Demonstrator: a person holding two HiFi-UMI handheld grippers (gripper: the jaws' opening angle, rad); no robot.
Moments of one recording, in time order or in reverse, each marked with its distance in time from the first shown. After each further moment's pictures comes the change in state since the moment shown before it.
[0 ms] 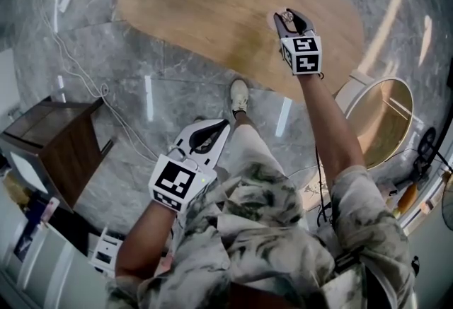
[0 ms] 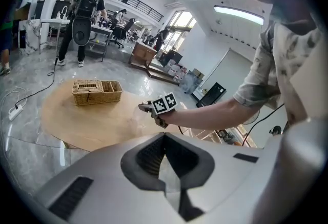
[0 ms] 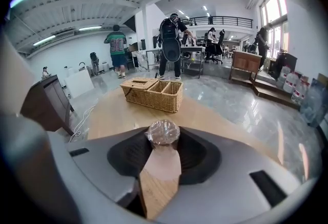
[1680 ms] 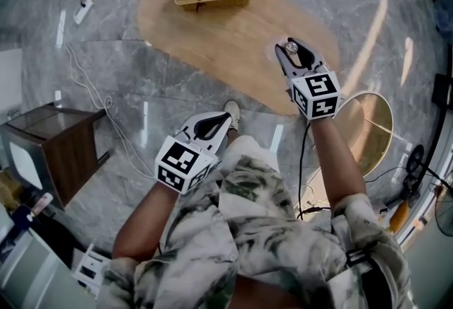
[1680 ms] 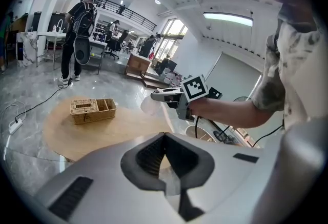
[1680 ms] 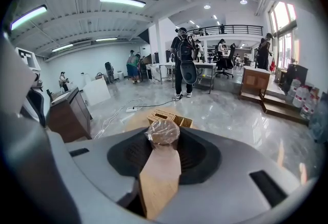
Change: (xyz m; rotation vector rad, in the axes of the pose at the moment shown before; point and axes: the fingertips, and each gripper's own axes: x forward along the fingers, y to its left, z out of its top) left arm -0.050 -0.060 0.055 0.084 -0.094 -0.005; right arm -0.212 0.050 0.156 -0.075 -0.099 0.121
